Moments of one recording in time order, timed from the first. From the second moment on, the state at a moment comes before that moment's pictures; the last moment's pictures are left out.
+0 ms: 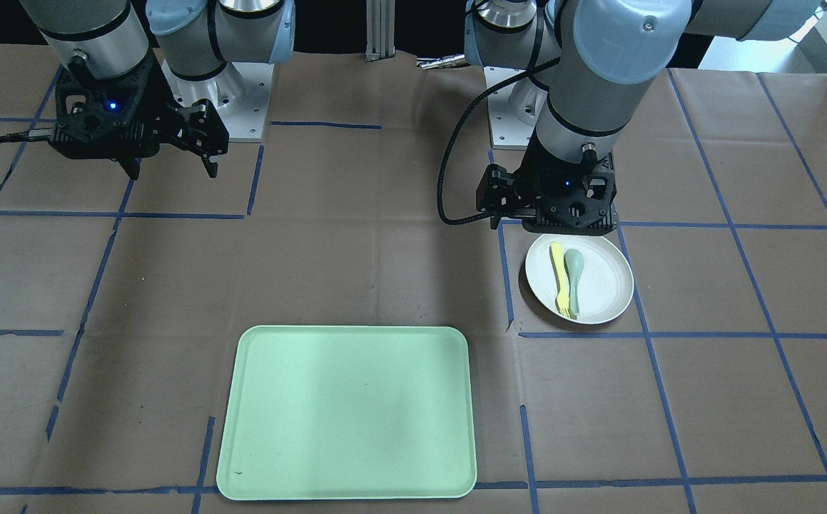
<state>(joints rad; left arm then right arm) -1.66 -1.70 -1.54 -1.54 1.59 -0.03 1.57 -1.62 1.64 -1.59 -1.57 -0.06</state>
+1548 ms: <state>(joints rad) -1.57 -1.70 -1.61 -1.51 1.59 0.03 1.57 -1.62 1.64 -1.59 -1.57 -0.06</state>
